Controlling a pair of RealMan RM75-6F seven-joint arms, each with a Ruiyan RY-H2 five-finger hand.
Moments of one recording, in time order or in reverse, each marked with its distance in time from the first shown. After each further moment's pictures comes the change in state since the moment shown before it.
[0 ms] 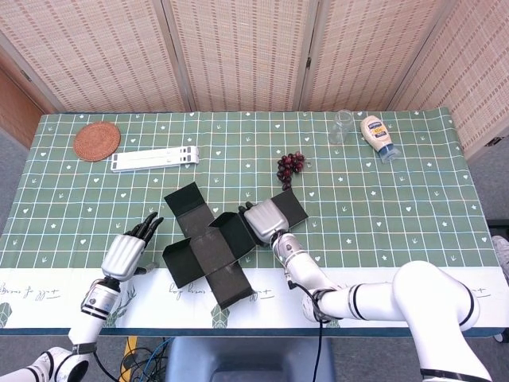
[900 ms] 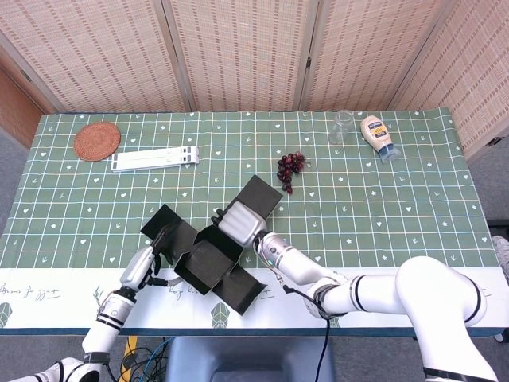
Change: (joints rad) left arm 0.006 0.008 0.017 -0.171 -0.066 -0.078 -0.567; right arm 0.051 0.060 -0.011 0.011 -0.365 -0.146 -0.020
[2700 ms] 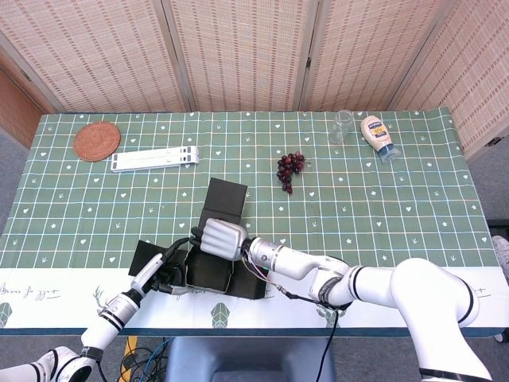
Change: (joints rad) left arm -0.093 0.038 0.096 0.048 0.072 -0.144 -0.568; right arm -0.006 -0.037 -0.005 0.178 -0.653 -0.050 0.285
